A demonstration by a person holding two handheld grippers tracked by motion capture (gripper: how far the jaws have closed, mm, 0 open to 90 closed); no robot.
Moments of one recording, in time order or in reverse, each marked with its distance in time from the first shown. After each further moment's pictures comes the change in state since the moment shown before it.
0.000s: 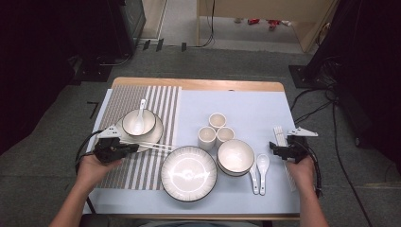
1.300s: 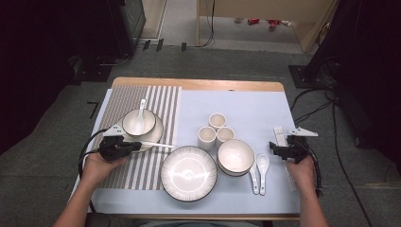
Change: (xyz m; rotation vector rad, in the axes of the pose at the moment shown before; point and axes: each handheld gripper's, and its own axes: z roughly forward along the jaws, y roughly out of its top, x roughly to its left) left arm 0.006 0.000 0.017 0.007 0.024 -0.006; right arm 0.000 0.000 0.000 0.000 0.000 0.000
